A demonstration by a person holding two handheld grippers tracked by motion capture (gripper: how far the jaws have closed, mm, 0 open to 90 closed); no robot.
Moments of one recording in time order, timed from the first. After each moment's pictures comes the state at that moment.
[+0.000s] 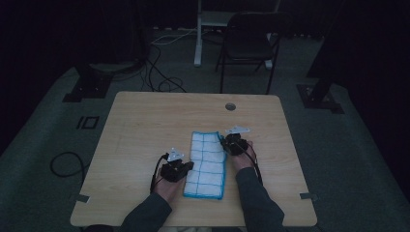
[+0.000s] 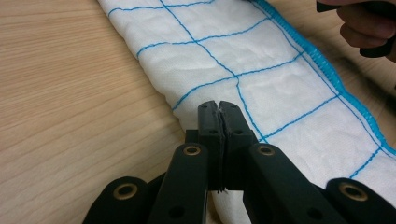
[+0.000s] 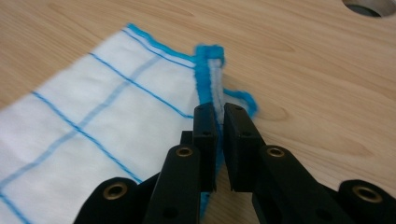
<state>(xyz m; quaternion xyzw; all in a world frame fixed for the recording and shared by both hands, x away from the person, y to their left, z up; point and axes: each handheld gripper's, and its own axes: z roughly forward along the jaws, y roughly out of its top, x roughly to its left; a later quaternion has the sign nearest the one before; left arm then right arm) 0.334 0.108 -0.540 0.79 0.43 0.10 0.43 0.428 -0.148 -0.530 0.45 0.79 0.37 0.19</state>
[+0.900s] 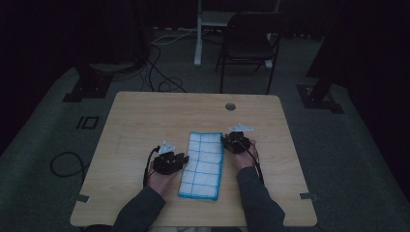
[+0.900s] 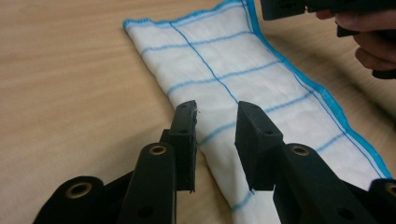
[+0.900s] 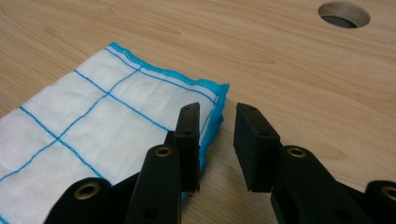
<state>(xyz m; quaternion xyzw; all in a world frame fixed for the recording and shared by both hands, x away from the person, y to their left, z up) 0.355 0.131 -0.522 0.77 0.44 0.11 0.44 0.428 -0.154 -0.522 0.46 0.77 0.39 0.20</state>
